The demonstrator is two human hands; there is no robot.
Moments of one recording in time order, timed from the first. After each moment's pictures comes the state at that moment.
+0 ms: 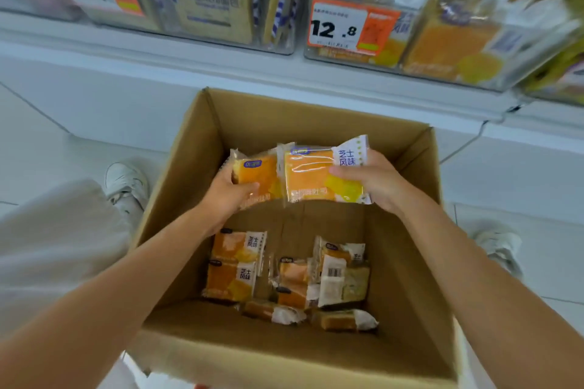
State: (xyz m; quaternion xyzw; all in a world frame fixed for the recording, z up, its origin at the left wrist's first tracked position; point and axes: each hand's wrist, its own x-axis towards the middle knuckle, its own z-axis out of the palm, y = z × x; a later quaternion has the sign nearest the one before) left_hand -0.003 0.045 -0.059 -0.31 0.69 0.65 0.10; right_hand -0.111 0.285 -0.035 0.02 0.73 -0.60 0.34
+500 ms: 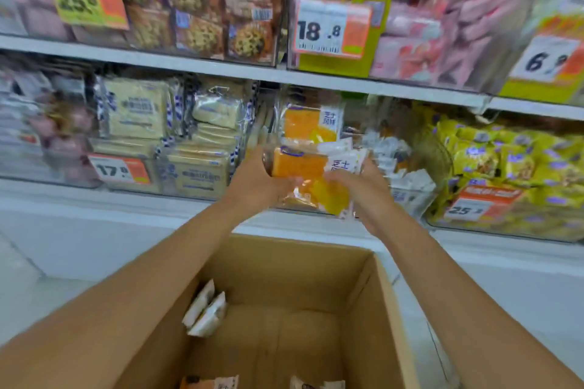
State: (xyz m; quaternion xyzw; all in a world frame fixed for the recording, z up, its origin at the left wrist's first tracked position) left_hand -0.124 0.087 0.161 -0.04 0.82 0.56 -0.07; right_hand -0.166 0.274 0.163 -0.03 0.74 -0.67 0.06
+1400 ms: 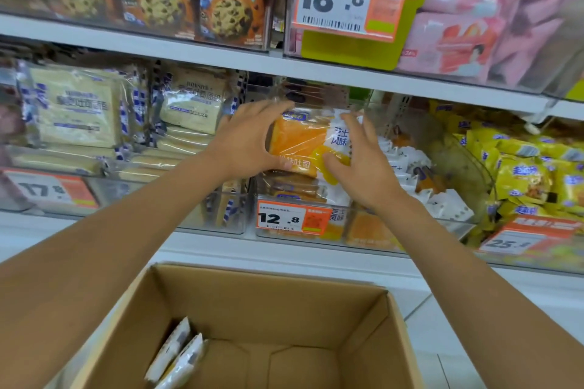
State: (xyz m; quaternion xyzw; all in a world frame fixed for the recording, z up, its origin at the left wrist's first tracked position) left_hand -0.251 0.044 0.167 0.08 0.97 0.19 -0.16; right_hand -0.264 0.259 0.158 -0.20 0.93 -0.29 -0.12
